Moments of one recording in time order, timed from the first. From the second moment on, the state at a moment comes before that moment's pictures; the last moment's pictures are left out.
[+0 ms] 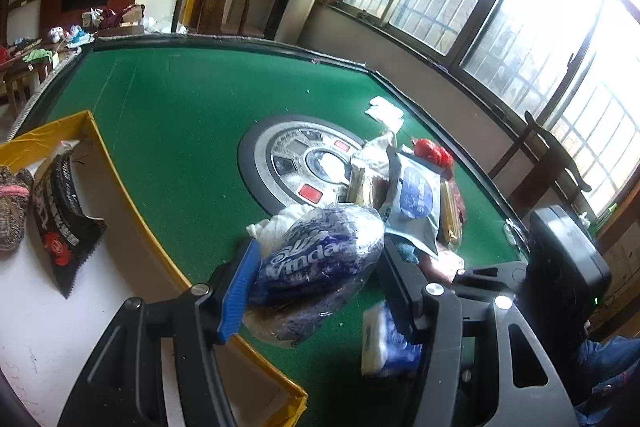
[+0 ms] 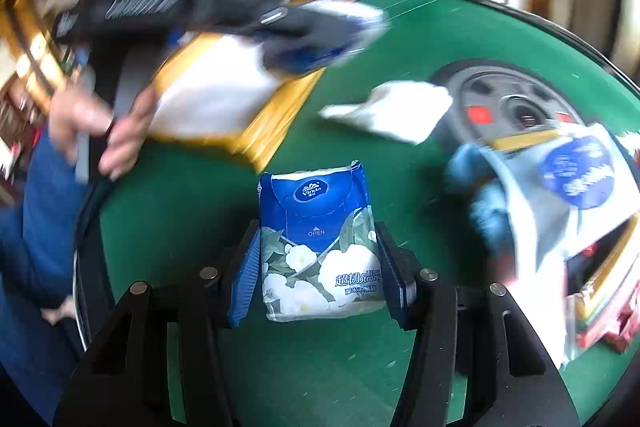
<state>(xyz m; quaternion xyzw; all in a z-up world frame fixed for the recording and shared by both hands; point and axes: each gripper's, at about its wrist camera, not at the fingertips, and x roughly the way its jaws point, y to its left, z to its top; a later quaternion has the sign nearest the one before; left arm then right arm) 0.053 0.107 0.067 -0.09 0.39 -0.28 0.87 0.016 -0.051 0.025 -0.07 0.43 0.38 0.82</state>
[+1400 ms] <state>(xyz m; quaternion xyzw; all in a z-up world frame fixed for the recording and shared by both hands) 0.077 0.311 0.057 -0.27 0.36 0.02 0.90 0.124 0.181 0.034 0.01 0.51 0.37 0.78</state>
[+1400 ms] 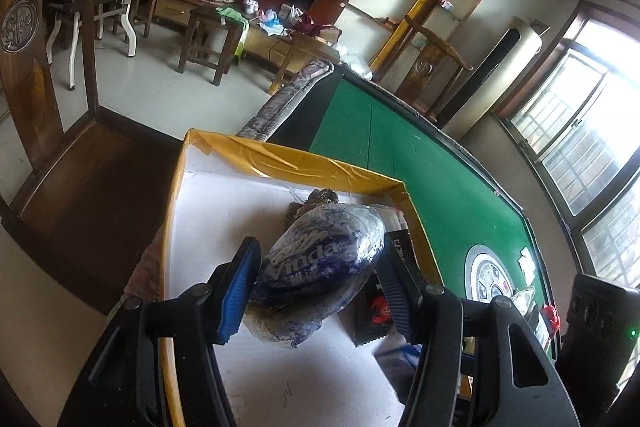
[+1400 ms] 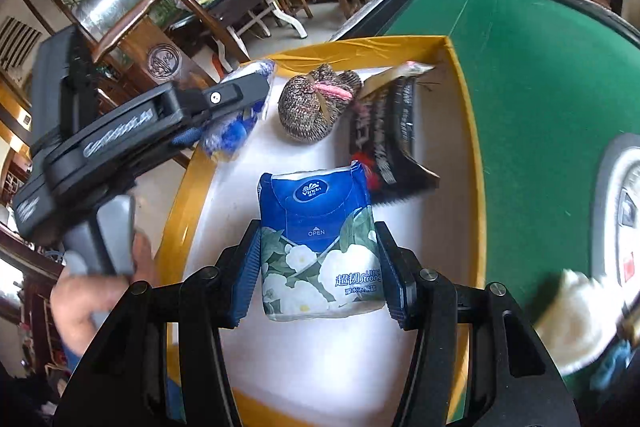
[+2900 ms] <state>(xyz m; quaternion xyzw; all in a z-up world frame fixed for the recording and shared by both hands) 0.072 0.312 0.063 -0.27 0.35 0.01 0.90 0.132 0.207 0.034 -0.02 0.49 0.36 0.79</state>
